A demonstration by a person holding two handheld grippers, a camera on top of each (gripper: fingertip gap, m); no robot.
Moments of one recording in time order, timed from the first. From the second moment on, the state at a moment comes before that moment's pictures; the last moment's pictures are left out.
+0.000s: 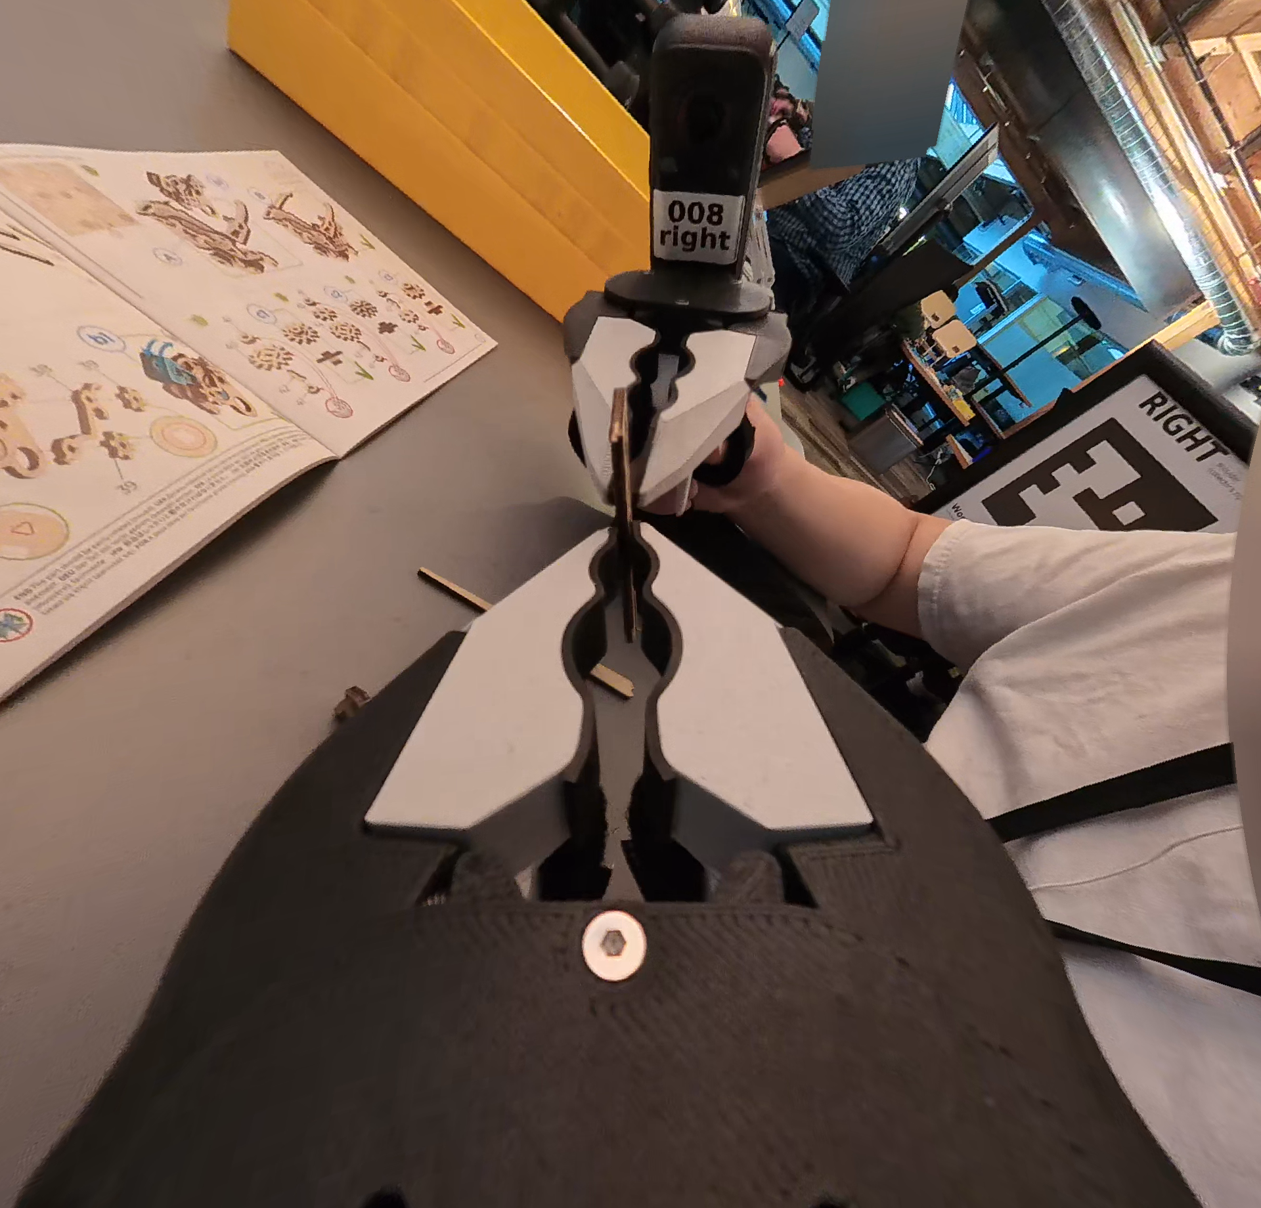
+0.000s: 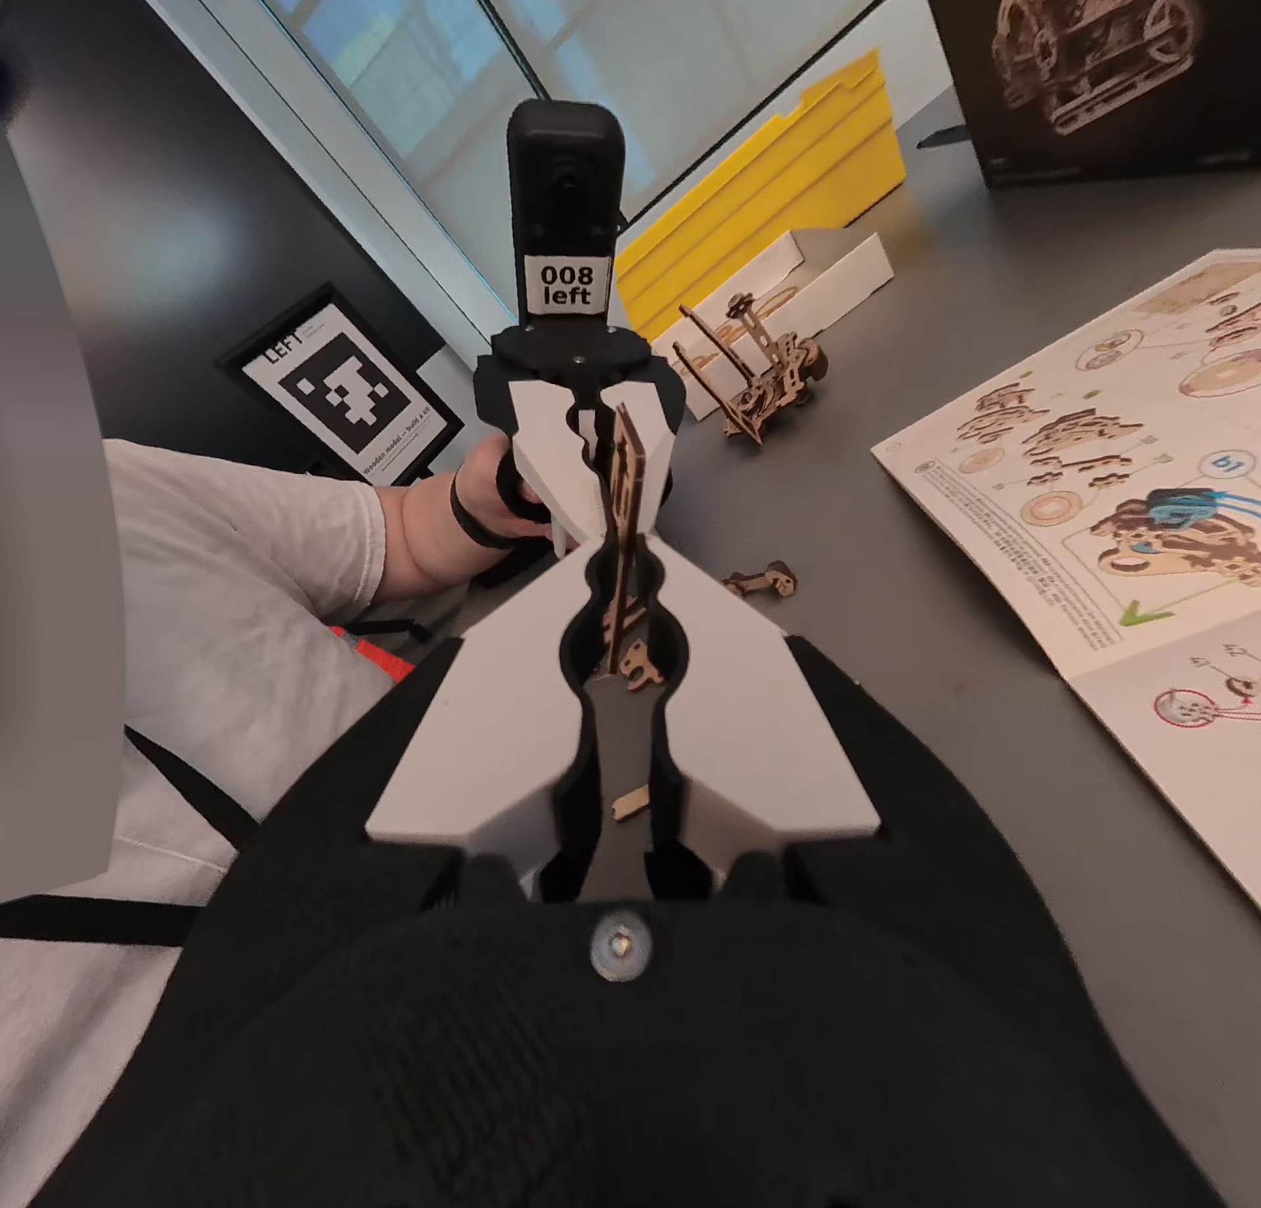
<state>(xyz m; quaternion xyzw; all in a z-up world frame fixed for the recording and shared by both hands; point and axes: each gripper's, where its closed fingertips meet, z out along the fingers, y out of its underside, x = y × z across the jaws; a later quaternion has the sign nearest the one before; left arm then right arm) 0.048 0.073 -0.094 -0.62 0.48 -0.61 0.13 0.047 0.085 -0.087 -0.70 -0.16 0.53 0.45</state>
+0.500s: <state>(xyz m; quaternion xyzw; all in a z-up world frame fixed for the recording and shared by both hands) 0.046 0.074 -0.103 -0.61 0.49 -0.60 0.14 0.041 0.082 -0.096 -0.72 -0.15 0.54 0.41</state>
